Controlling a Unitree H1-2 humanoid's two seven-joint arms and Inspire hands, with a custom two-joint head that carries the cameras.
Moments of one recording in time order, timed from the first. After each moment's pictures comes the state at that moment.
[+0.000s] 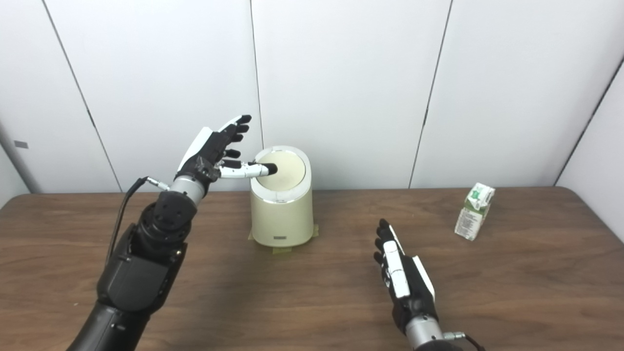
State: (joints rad) left arm -0.74 0.15 -0.19 0.20 0.32 0.45 -0.09; right arm -0.08 -0.03 -0.01 -0.20 0.05 0.31 0.01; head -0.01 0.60
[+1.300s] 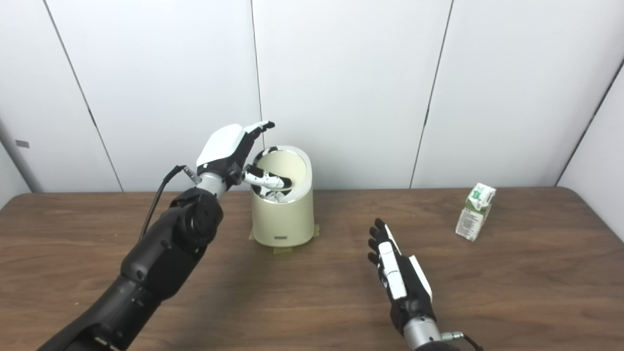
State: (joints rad) left arm -0.84 0.20 -0.42 0.47 0.68 0.22 0.03; right arm -0.07 -0.04 0.01 -0.22 0.03 0.32 0.02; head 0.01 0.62
